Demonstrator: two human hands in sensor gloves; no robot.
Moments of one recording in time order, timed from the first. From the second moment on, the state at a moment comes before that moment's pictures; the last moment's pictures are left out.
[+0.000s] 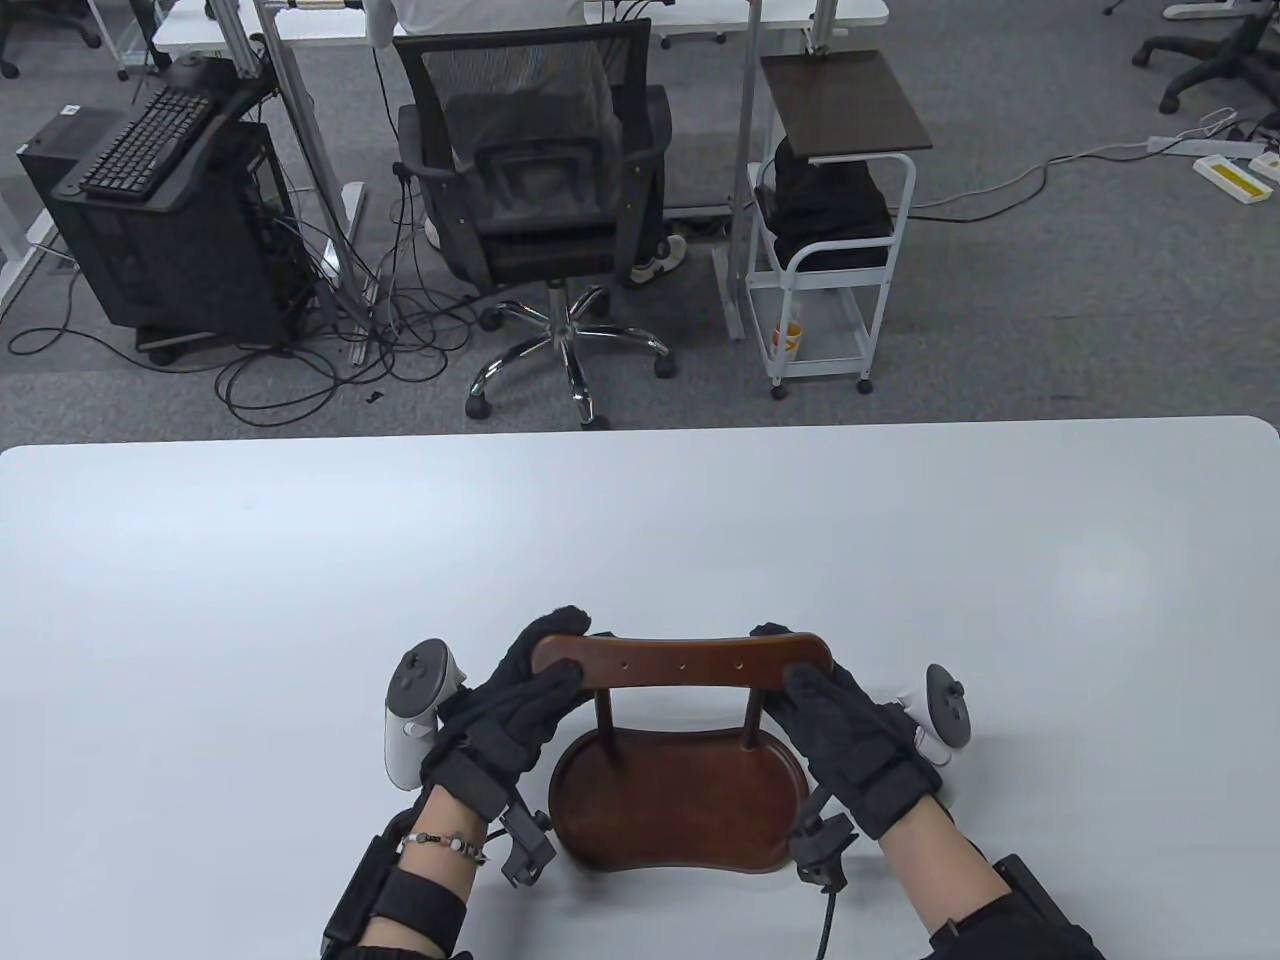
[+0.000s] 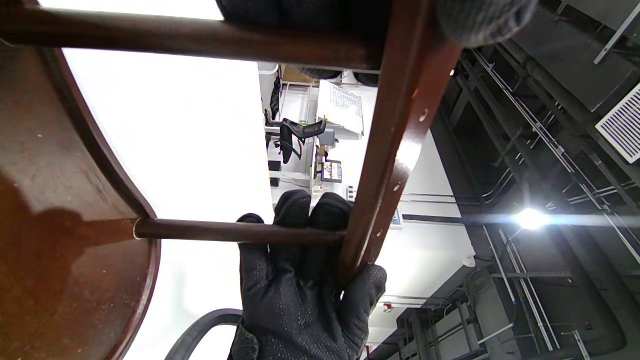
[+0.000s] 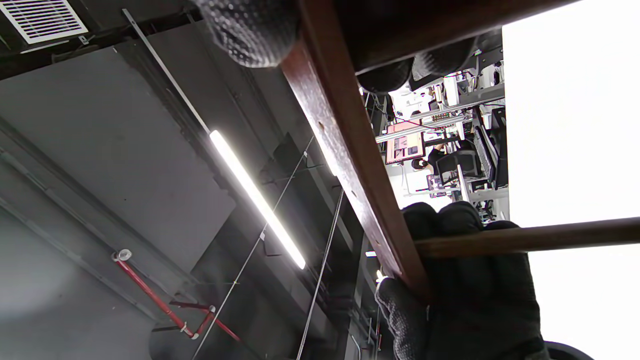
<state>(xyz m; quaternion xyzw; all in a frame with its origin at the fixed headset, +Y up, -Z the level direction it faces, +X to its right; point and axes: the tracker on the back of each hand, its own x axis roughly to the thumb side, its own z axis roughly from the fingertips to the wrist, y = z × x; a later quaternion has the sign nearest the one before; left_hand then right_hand) -0.174 -0.735 -0.351 -0.19 -0.21 0.71 0.64 0.167 -0.750 -0.329 0.15 0.09 0.57 0.80</state>
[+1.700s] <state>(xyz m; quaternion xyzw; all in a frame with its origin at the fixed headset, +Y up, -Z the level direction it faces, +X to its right) -0.219 -0.722 -0.279 0.02 -0.05 0.02 1.00 0.209 -0.740 -0.269 0.06 -0.02 0.99 0.10</state>
